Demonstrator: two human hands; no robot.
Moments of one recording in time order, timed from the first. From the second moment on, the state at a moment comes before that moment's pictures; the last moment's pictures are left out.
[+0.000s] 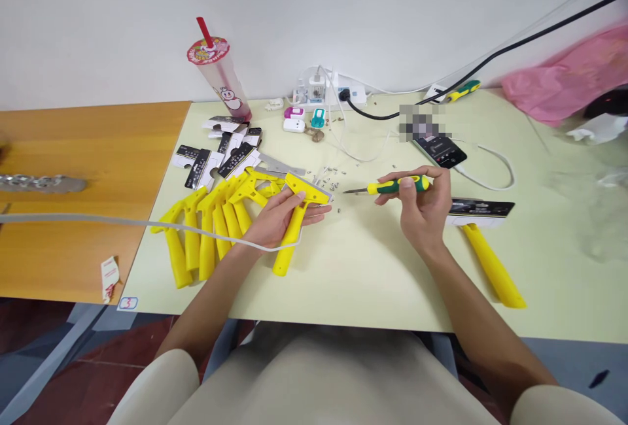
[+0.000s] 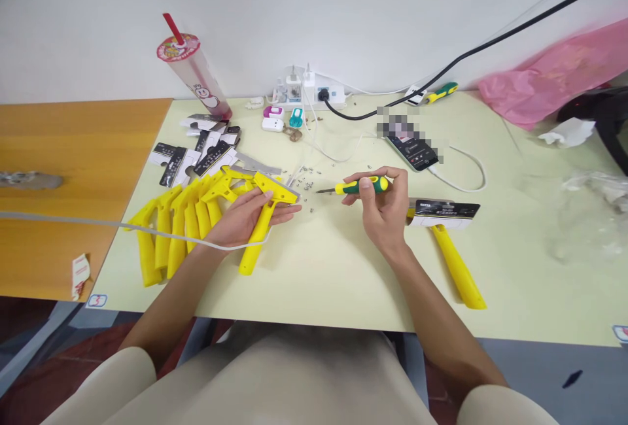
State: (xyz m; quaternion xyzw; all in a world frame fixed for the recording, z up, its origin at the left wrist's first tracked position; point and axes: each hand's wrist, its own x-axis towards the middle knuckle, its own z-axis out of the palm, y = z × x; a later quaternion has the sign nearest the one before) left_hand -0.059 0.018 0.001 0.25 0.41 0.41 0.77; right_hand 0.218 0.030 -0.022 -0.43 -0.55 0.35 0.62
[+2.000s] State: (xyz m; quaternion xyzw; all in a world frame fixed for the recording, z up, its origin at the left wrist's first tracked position) left_hand -0.053 0.012 -0.004 0.29 0.35 0.37 0.81; right_hand 0.185 0.012 -0.006 -0.18 -0.77 0.22 0.57
